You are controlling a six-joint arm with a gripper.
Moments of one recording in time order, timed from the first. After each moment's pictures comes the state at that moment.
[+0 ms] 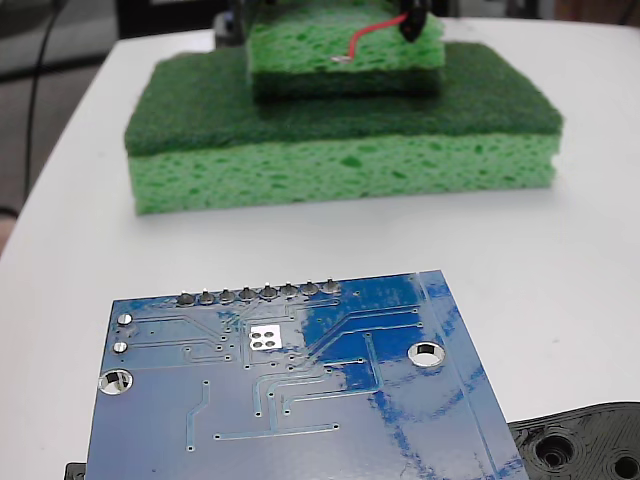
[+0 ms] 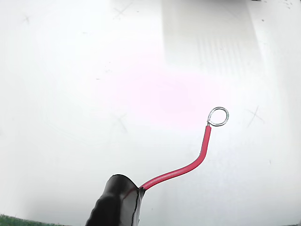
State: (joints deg) arm 3.5 174.9 171.8 44.4 -0.5 3.5
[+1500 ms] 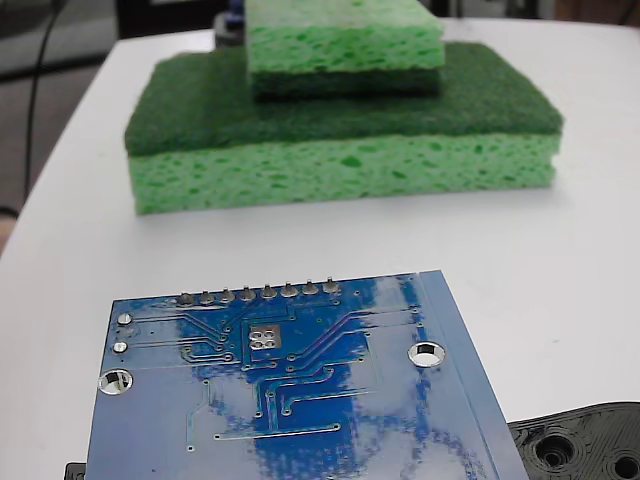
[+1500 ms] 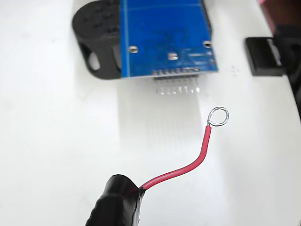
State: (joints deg) arm 17.7 154.9 149.9 45.9 -10.4 -1.3
